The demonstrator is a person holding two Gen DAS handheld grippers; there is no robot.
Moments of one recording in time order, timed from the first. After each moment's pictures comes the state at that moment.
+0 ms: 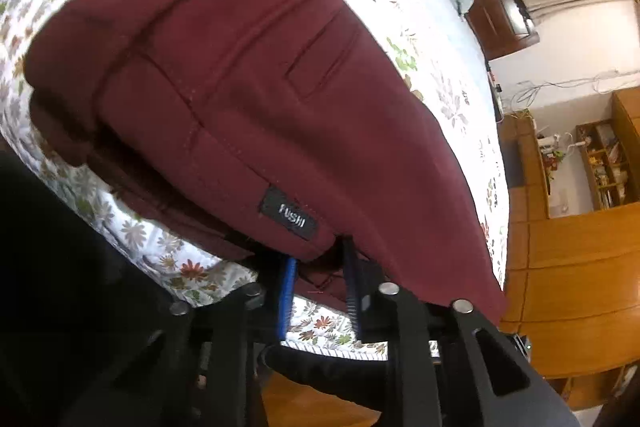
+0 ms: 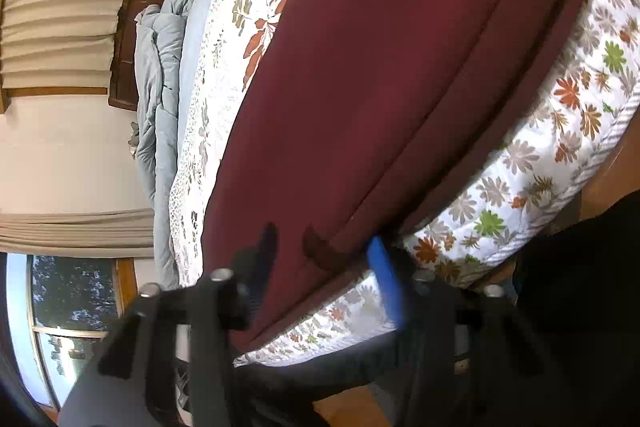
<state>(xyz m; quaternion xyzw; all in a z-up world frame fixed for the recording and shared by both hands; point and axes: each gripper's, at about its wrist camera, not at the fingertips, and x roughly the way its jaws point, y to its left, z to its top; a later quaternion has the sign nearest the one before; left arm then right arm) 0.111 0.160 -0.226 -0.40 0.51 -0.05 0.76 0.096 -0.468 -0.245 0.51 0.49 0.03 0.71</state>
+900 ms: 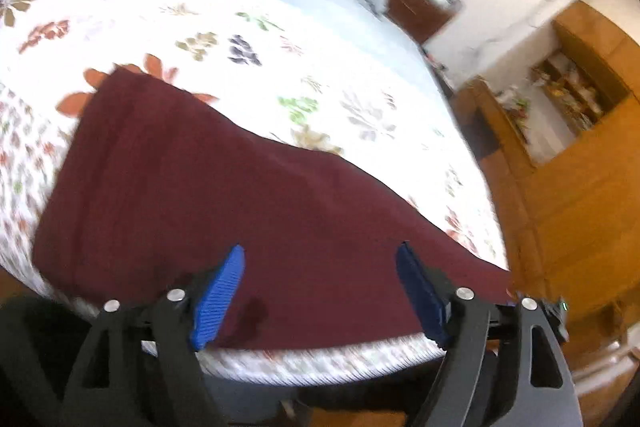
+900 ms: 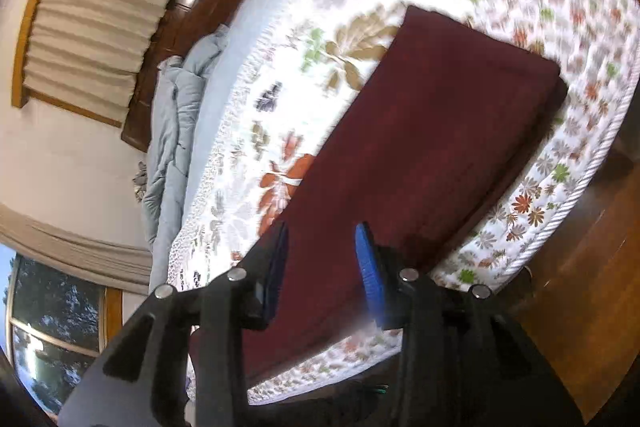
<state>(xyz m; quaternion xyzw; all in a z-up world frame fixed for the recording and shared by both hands) 0.145 0.149 -0.150 -0.29 0.45 -0.10 0.84 0.087 -0.589 -0.207 0.50 0.41 -0.02 0.76</state>
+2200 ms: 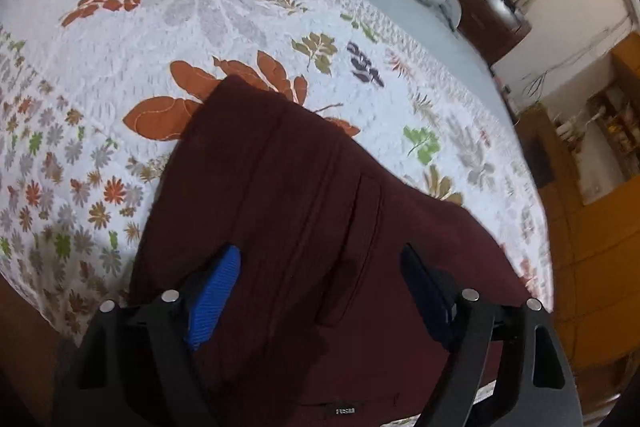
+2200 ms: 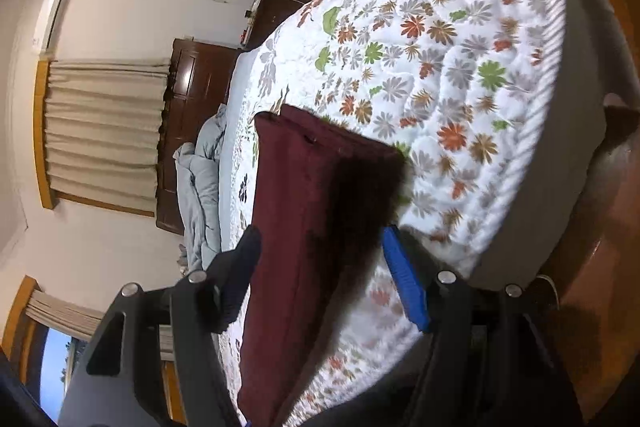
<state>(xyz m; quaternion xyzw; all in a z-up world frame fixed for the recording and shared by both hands) 0.206 0.223 -0.206 -0.29 0.48 -0.01 0.83 0.032 -0.693 -0.280 0.61 0.27 -0.04 0.74</state>
